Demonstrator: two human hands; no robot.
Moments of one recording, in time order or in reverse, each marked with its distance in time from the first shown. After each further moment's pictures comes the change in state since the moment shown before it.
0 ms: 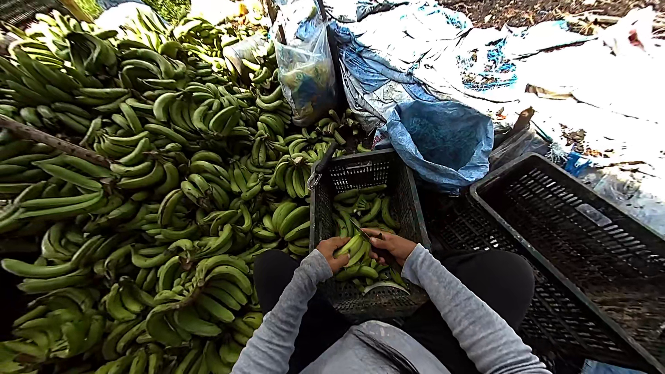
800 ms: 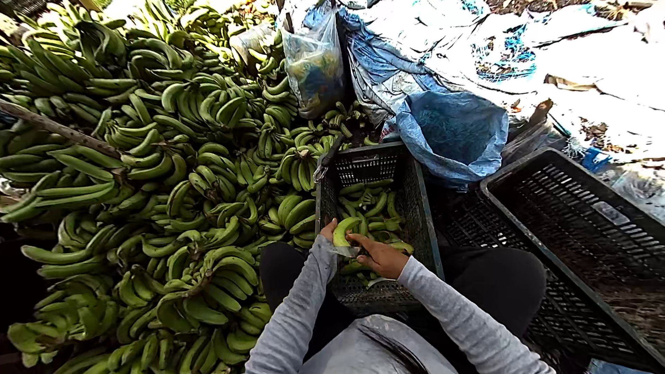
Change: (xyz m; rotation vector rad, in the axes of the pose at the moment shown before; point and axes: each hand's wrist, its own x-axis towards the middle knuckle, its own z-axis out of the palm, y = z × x) left_hand 0.039 0.008 0.014 -1.210 0.600 -0.623; right_hand -0.003 0.007 0.043 -1.030 -0.010 -0.369
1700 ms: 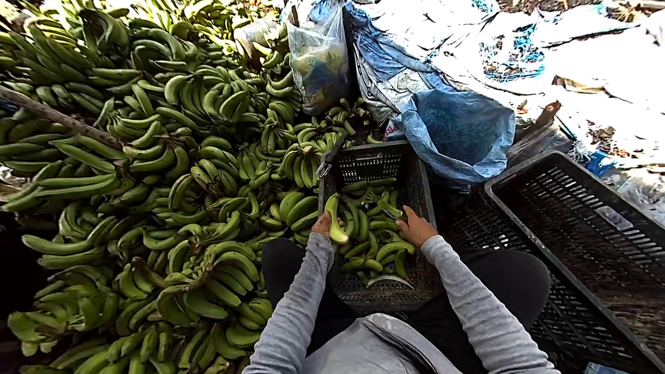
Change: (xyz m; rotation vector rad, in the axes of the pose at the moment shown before) left_hand 0.032 -0.011 -0.020 -0.258 -0.028 0.171; right_hand -0.003 0.029 -0.067 -0.096 0.182 0.817
